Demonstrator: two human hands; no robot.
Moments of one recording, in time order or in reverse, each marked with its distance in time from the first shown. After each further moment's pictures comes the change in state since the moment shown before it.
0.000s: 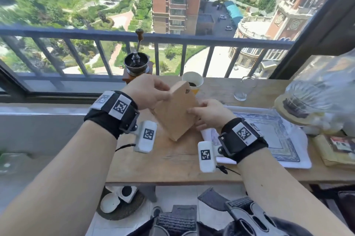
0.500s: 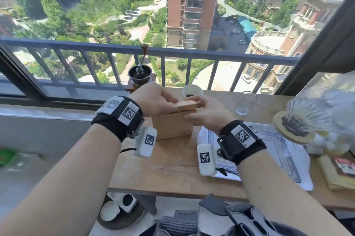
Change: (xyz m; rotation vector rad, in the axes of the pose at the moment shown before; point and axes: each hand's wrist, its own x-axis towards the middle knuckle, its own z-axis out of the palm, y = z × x) left_hand -0.004 -0.011 0.007 0.131 -0.062 0.079; right_hand -0.013 -0.008 0.011 0.029 -0.001 -0.232
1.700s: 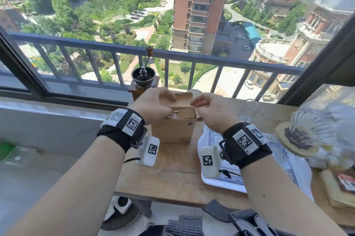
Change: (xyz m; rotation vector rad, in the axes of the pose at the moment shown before) left_hand -0.009 -0.008 0.030 -0.199 0.116 -0.055; right_hand -0.012 -0.003 -0.004 -0.232 0.192 -0.059
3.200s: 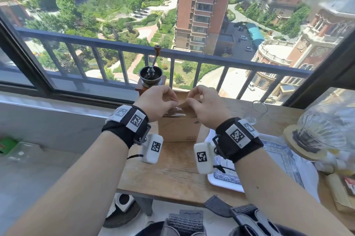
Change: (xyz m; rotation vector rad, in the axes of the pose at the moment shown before) left_hand 0.003 -0.002 0.024 0.026 0.001 0.064; right_hand 0.000 0.008 0.013 -0.012 0.024 -0.091
